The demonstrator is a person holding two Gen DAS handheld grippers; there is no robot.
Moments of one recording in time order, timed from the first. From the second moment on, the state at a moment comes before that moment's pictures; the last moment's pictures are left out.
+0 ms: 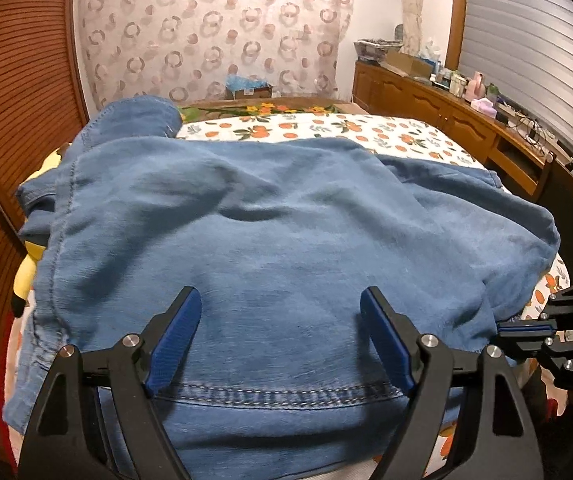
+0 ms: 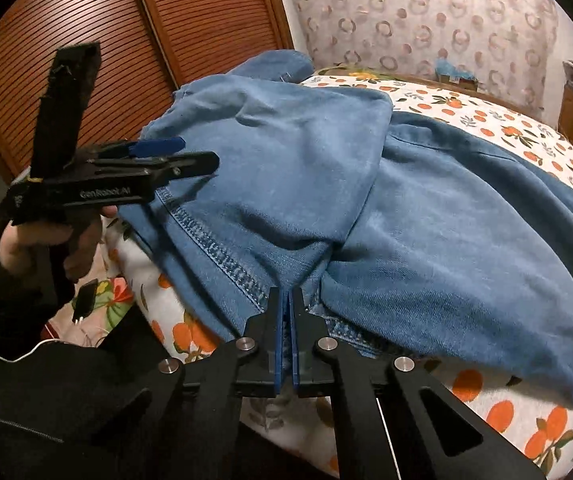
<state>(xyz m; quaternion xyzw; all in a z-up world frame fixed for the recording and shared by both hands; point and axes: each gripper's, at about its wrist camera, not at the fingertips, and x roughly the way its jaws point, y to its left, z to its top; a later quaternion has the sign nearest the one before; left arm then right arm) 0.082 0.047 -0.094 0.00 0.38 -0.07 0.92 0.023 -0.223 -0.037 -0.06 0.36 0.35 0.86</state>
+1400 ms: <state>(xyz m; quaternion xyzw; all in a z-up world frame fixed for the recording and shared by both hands) 0.101 -0.035 -0.116 0.06 0.39 -0.14 0.91 0.021 -0.421 -0.037 0.04 0.32 0.06 0.95</state>
